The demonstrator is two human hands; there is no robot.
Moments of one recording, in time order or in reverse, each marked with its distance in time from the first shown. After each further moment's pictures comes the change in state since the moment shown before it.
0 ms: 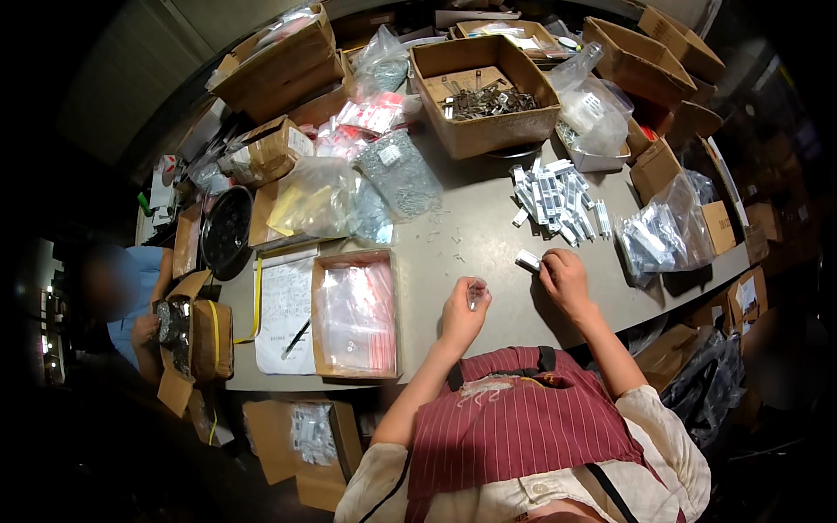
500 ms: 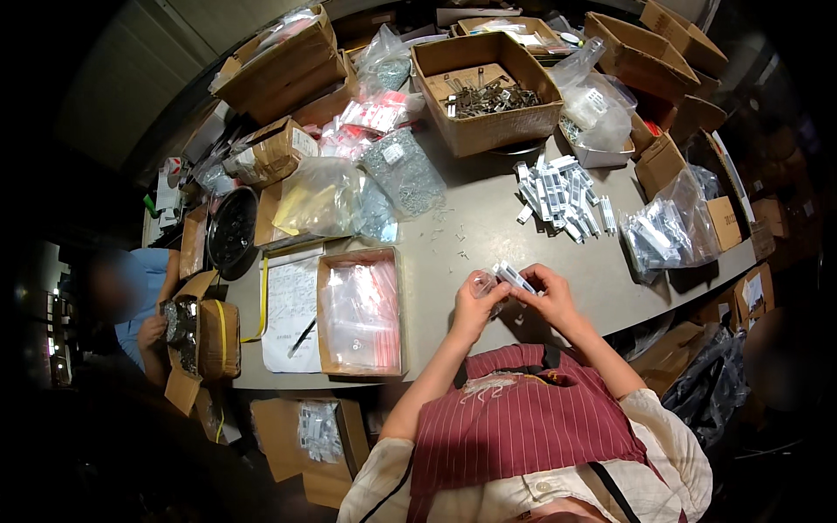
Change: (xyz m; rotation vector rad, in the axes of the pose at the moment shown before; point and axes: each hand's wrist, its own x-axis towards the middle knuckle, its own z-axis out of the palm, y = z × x) left_hand 0.014 -0.004 0.019 -0.581 -0.112 -0.325; right_hand -0.007 -0.058 0.000 0.866 -0.245 0.514
